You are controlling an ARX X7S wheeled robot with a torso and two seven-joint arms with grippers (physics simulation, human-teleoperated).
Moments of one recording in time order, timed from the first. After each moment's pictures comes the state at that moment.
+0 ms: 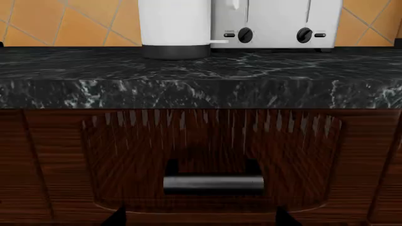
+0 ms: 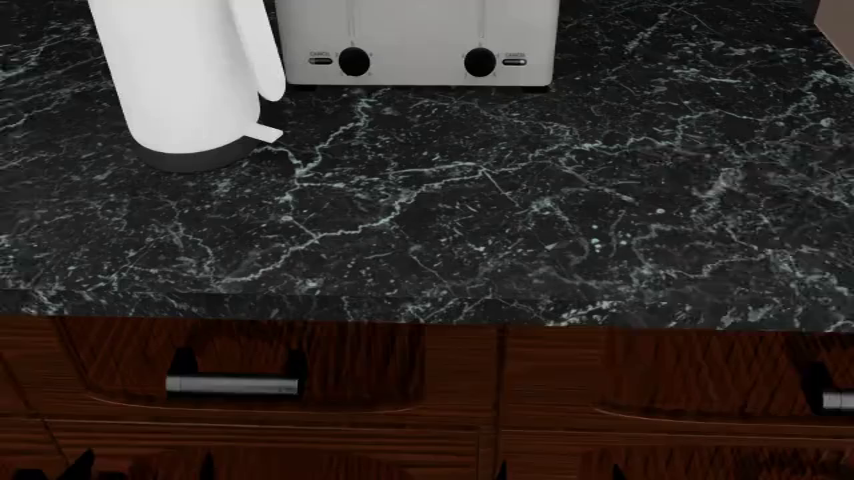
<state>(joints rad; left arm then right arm) 0.00 0.00 0.00 0.00 0.00 0.00 0.00 0.00 0.00 0.00 0.00 0.00 0.00 0.00</state>
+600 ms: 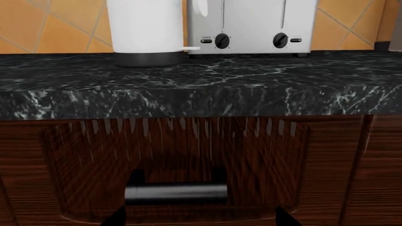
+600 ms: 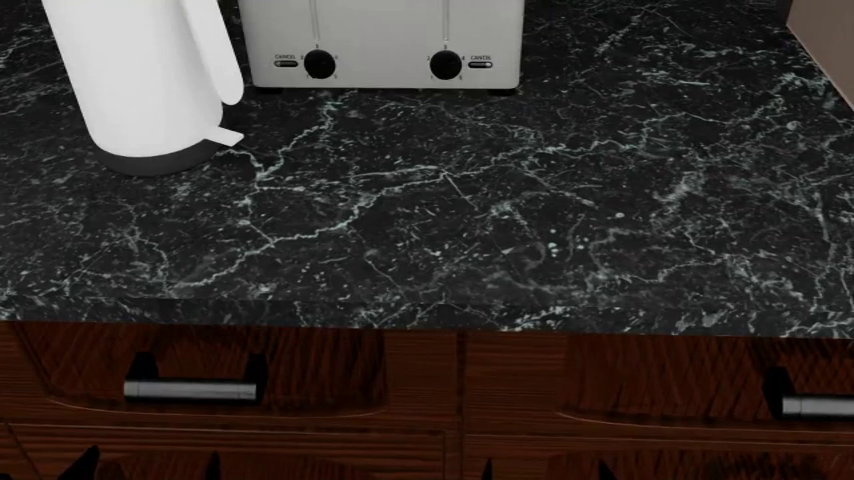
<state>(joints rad) 0.00 -0.06 0.08 0.01 -0.05 0.01 -0.06 -0.01 0.06 -0.08 -0.06 0.10 0.03 0.04</state>
